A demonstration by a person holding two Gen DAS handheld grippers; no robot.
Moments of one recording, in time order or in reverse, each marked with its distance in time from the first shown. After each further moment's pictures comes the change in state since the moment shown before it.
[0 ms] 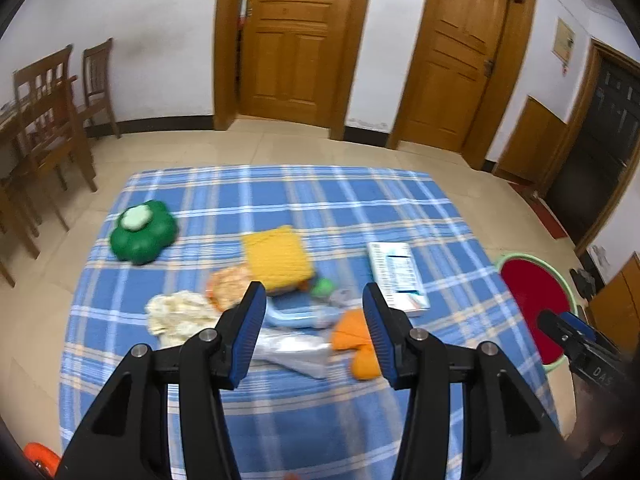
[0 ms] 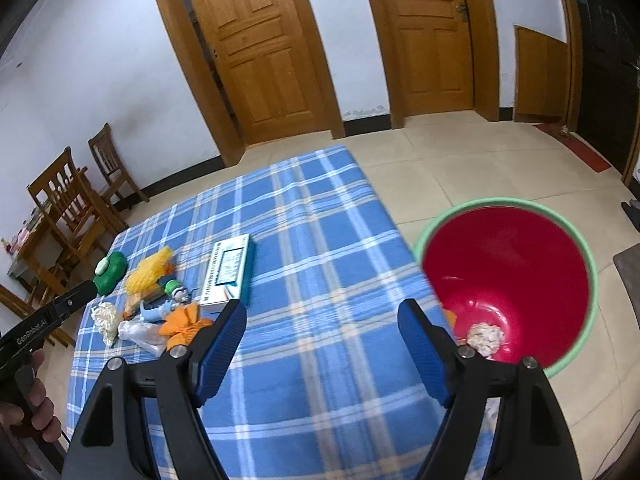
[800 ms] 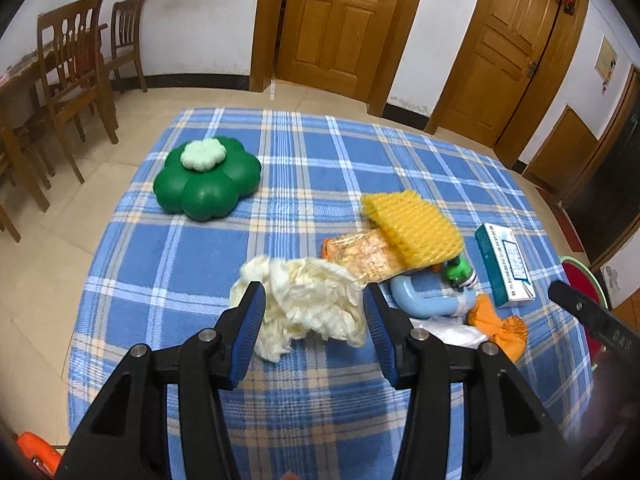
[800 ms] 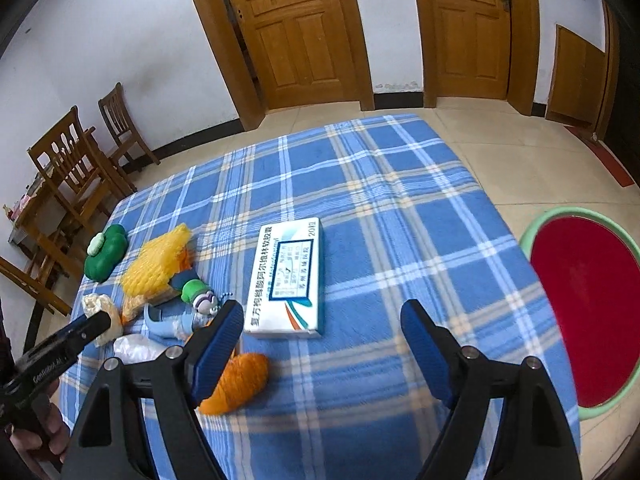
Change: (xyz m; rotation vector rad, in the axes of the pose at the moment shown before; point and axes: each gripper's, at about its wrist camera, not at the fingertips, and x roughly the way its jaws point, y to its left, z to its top) left arm 0.057 0.099 -0.019 -0.109 0.109 0.037; right arm 0.089 0.074 0.011 -0.080 0.114 0.027
